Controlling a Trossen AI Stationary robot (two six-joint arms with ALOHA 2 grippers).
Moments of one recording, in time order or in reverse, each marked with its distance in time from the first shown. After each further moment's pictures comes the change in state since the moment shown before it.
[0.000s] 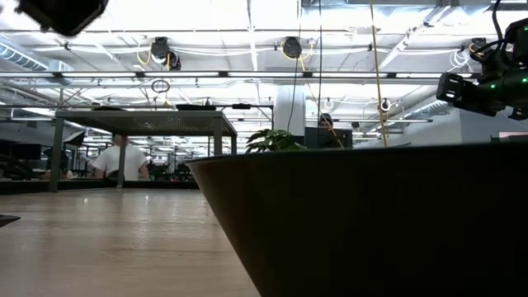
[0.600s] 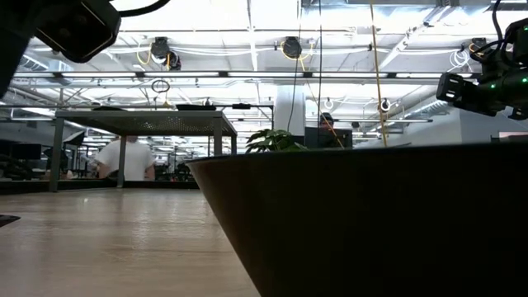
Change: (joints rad) left arm 0.025 0.044 -0.001 0.035 -0.002 0.021; right arm 0.000 0.000 0.000 0.000 0.000 0.000
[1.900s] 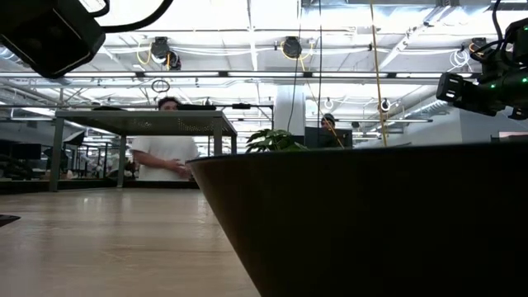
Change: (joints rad) left arm -0.009 0.050 0.001 0.037 0.113 -0.097; right arm 0.000 0.000 0.000 0.000 0.000 0.000
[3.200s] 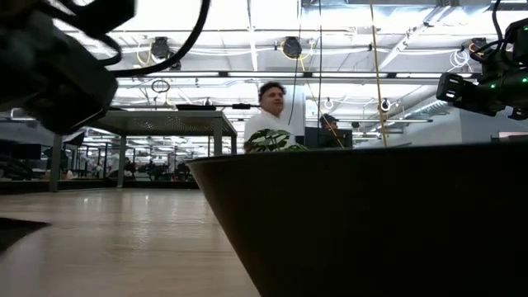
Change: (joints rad) left arm 0.015 0.137 -0.001 0.135 0.005 0.063; right arm 0.000 0.000 0.000 0.000 0.000 0.000
